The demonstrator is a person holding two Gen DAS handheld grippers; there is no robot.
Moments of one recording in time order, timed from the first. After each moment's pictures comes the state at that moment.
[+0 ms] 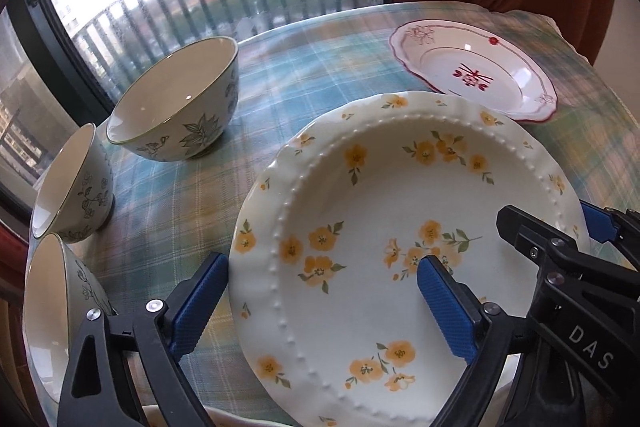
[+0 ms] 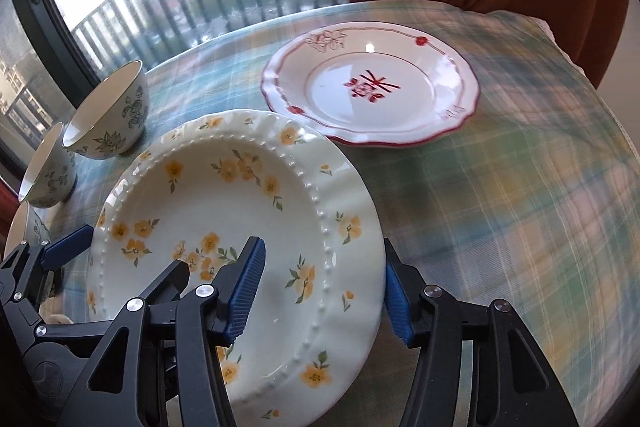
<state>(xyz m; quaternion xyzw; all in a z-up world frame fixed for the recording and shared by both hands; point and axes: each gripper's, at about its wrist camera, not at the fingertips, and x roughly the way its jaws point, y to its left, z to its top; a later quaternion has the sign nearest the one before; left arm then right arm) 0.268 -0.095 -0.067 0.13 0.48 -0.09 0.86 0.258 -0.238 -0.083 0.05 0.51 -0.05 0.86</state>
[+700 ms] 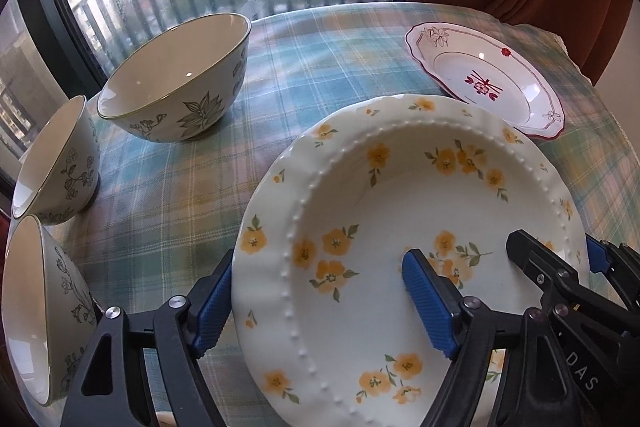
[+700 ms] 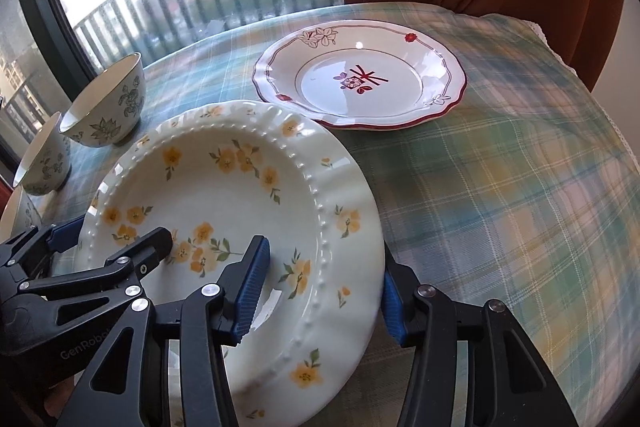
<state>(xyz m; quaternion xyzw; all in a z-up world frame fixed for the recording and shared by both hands) 0.276 -0.086 -0.074 0.07 0.50 -0.10 0.86 0.248 -0.240 -0.089 0.04 0.50 -0.06 0.86</state>
